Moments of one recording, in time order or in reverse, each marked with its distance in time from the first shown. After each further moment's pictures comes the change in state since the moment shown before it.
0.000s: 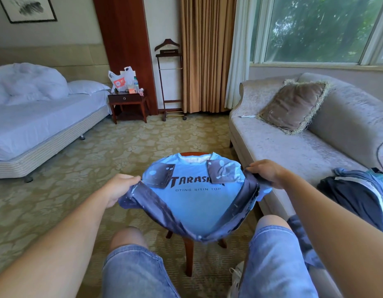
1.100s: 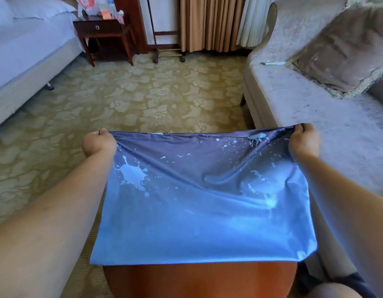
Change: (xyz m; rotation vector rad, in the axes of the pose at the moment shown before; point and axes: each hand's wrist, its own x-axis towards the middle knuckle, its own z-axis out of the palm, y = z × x) left_hand 0.378 0.013 0.066 -0.103 0.692 -0.192; right_hand 0.360 0.035 0.002 -0.158 0.722 0.095
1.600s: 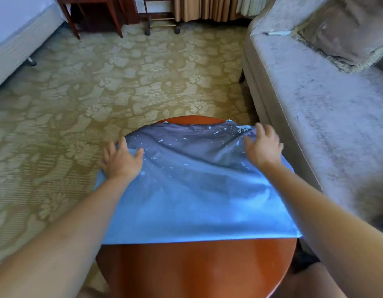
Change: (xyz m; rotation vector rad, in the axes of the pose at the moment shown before) left_hand -0.066 -0.094 0.020 0.821 -0.315 0.417; right_hand -0.086 0.020 0.059 -0.425 -0.312 -0.219
